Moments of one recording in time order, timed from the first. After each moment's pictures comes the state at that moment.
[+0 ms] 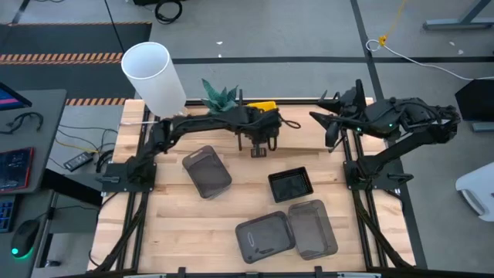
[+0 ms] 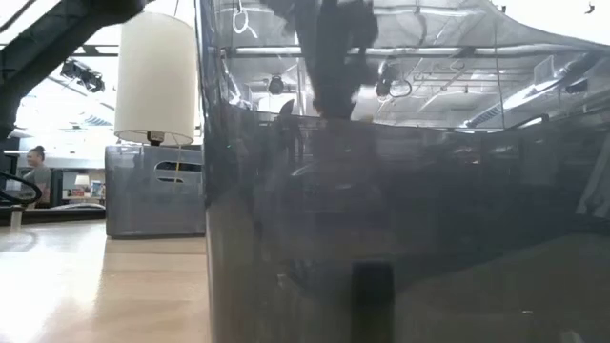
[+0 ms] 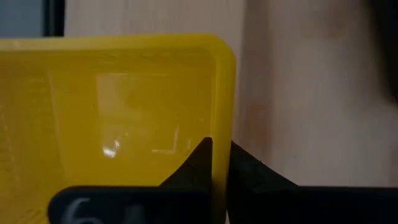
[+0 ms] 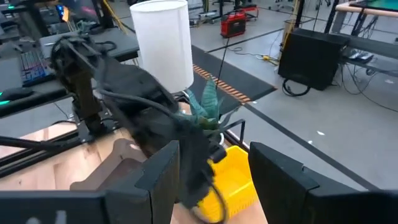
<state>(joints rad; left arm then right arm) 0.20 2.22 2.09 -0.98 -0.18 0.25 0.26 1.03 1.53 -0.92 0.77 0.39</state>
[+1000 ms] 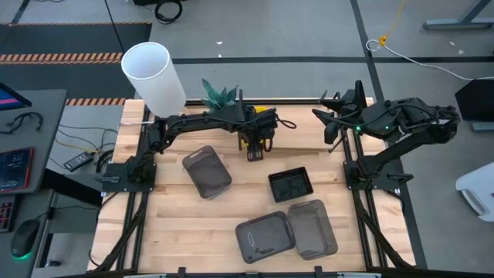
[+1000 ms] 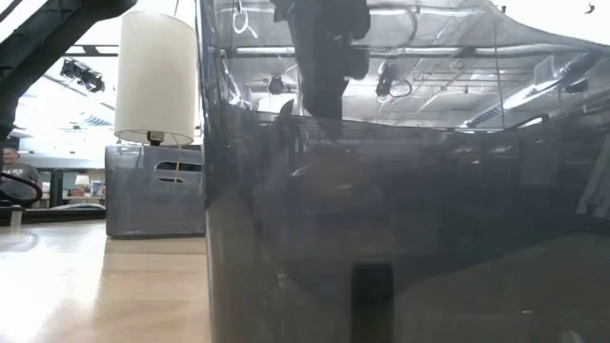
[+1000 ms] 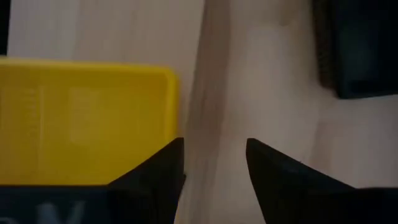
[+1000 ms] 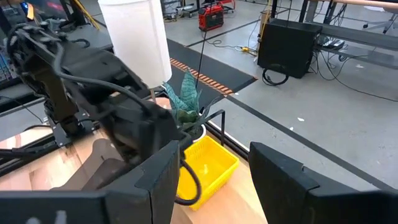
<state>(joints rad) 0.18 2.17 2.09 -1.11 -0.05 0.11 0.26 1.04 1.53 -1.01 0.85 0.49</state>
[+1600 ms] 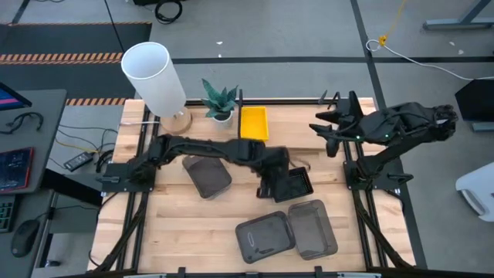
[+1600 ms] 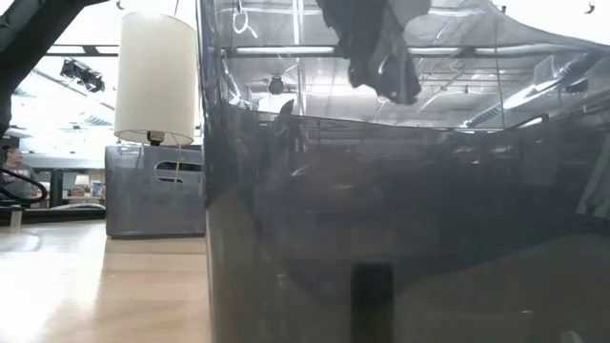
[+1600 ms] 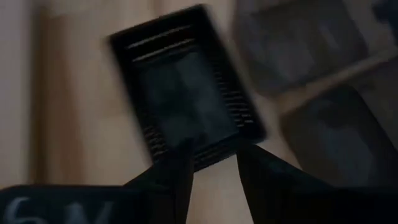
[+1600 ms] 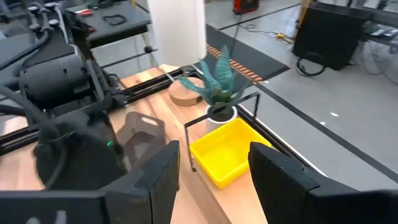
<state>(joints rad) -0.07 2.20 2.09 -0.86 0.08 0.08 0.33 1.03 1.49 -1.00 0.75 0.49</state>
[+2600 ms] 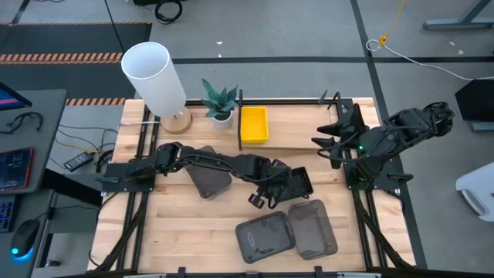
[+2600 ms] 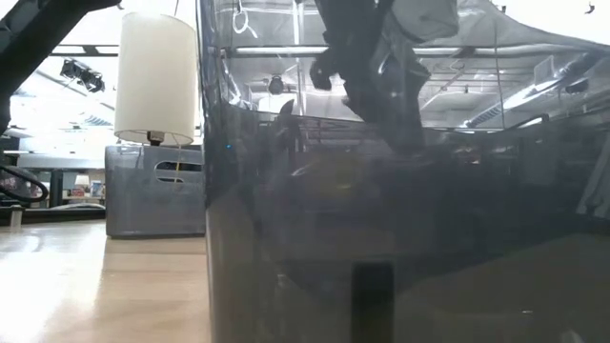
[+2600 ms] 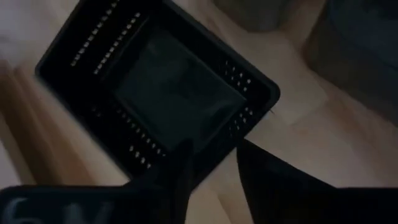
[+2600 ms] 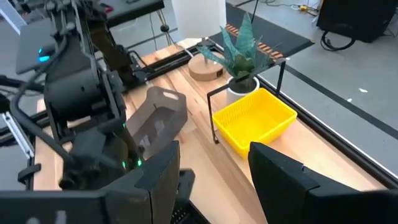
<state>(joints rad) -0.13 2.31 2.09 -0.87 -0.05 0.53 0.46 1.01 1.43 -1.08 0.76 0.69</state>
